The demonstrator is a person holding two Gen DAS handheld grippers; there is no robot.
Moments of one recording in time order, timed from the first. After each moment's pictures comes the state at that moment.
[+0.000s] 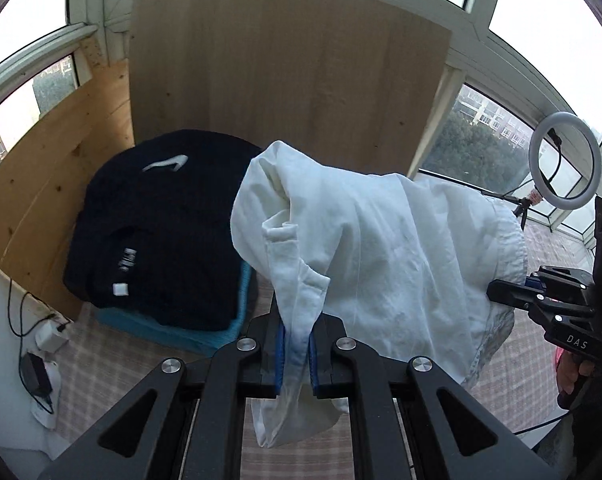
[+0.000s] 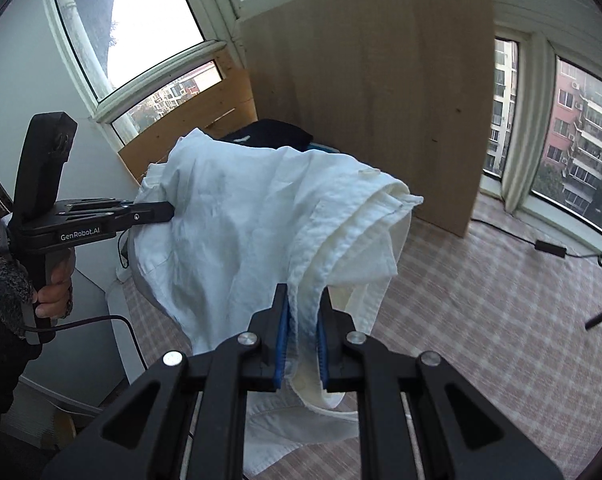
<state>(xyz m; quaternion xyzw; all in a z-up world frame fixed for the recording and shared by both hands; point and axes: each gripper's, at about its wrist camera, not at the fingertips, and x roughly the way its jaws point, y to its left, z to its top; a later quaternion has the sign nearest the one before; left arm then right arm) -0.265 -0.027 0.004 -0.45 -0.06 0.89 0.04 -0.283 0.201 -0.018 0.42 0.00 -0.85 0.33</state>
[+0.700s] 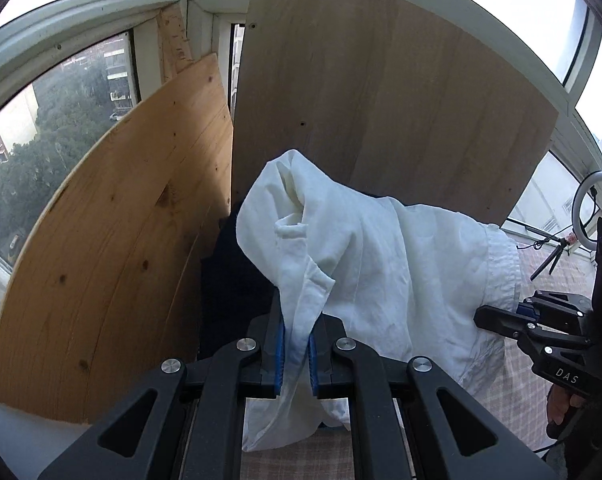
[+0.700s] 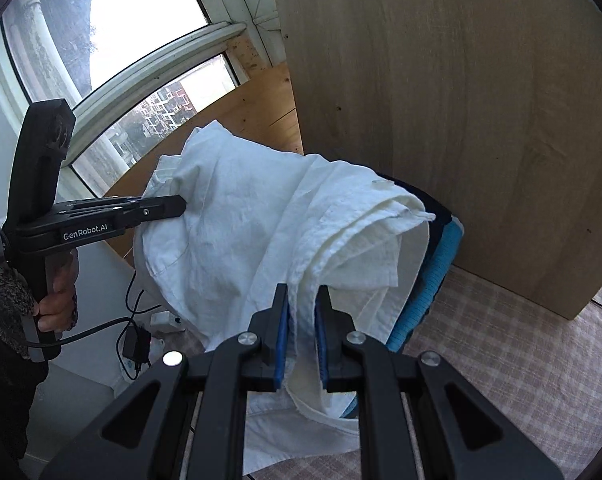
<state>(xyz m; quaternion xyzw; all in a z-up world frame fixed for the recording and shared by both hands) -0.395 -0.254 -0.017 -0.46 -0.07 0.88 0.05 -0.396 -0.042 -0.028 0.44 -0.01 -0.85 0.30</state>
